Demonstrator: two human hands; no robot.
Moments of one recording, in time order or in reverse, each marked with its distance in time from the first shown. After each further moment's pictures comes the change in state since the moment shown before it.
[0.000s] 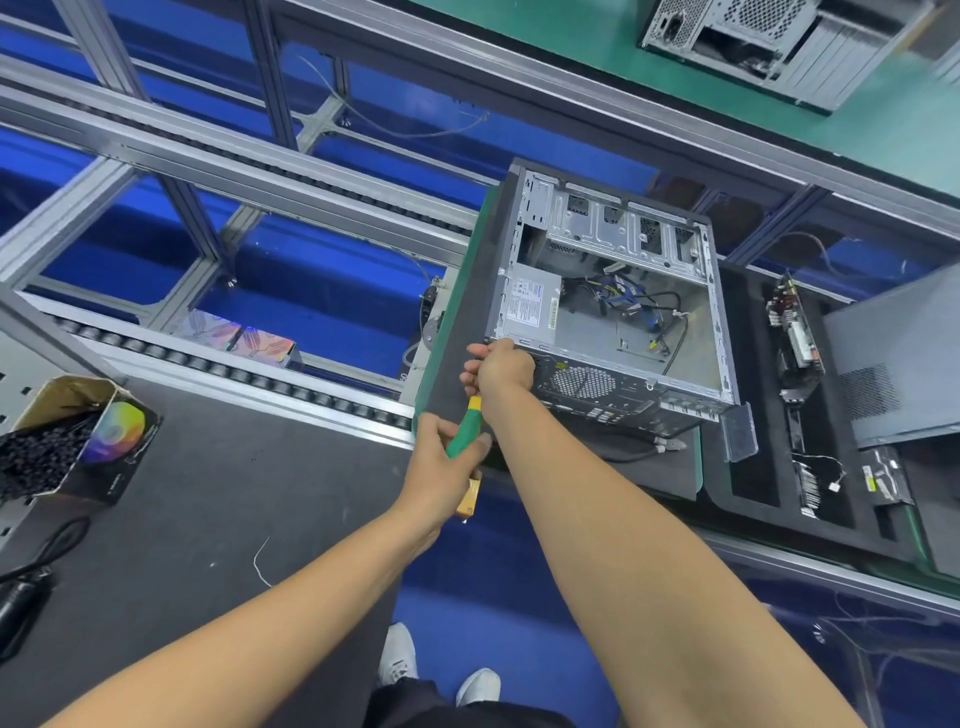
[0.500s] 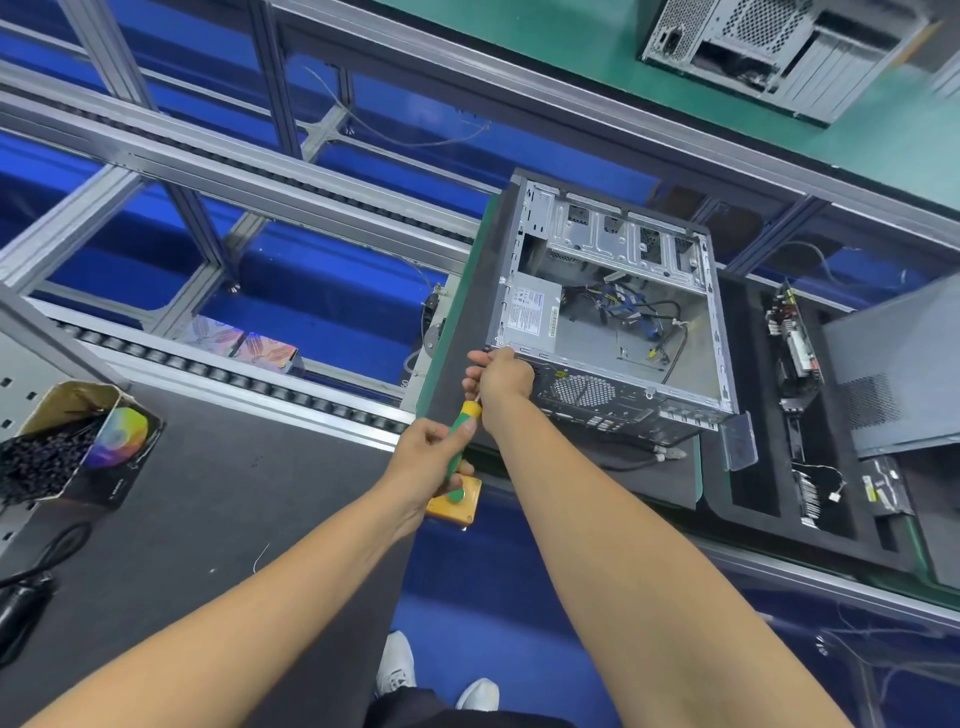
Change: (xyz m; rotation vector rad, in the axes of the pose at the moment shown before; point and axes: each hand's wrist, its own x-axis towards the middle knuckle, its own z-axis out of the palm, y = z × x) left_hand 0.016 0.015 -0.017 -0.129 -0.051 -0.156; right_hand 0.004 0.002 -0.001 0.025 -0.016 -0.007
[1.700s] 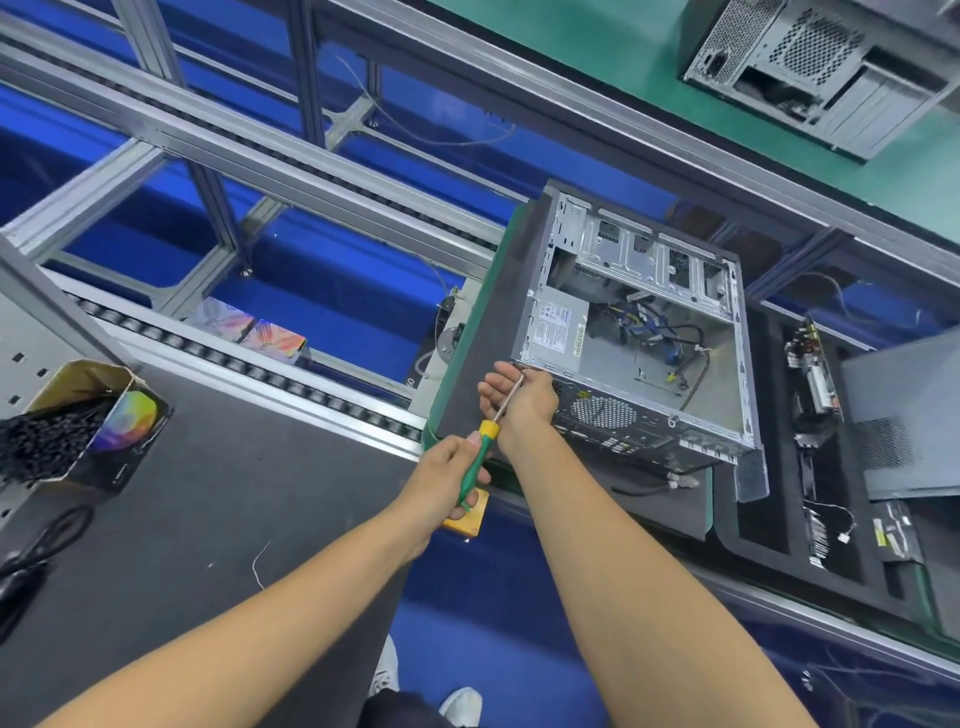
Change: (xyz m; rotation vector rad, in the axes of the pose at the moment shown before) left_hand 0.002 -0.010 -0.007 0.043 -0.117 -0.008; right_hand -0.002 0.007 -0.003 0.318 -0.042 0.070
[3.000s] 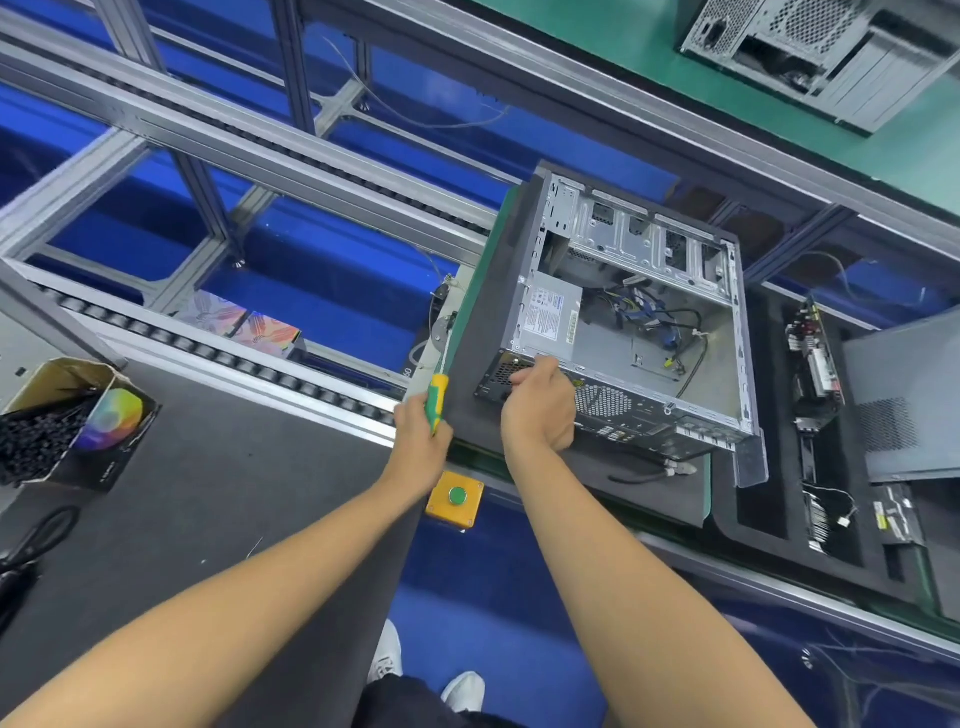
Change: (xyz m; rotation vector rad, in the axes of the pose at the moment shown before) left_hand 0.062 -0.019 -0.019 0.567 0.273 0.326; right_hand -0.019 -0.001 -0.021 -0.710 0.410 -0.451
